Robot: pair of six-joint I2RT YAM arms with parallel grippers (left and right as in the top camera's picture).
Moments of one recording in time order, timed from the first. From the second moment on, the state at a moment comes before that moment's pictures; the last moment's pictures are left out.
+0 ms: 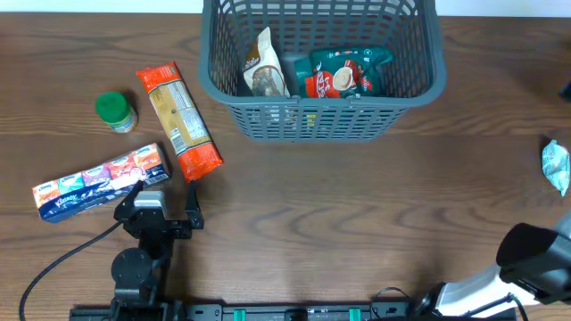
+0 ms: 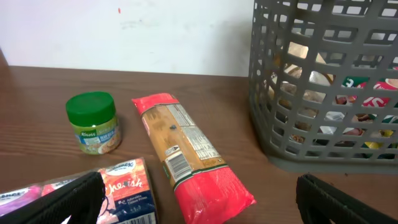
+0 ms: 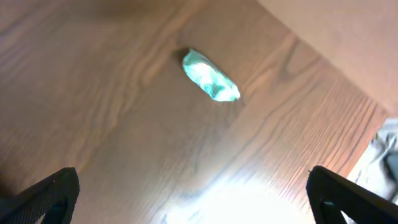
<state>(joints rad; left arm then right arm) -0.06 0.01 0.04 -0.16 -0.01 -0.07 -0.56 1.82 2.15 -1.48 0.26 0.32</state>
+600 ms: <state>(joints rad) -0.06 0.01 0.04 -0.16 -0.01 -0.07 -0.57 1.82 1.48 -1.01 0.31 0.33</state>
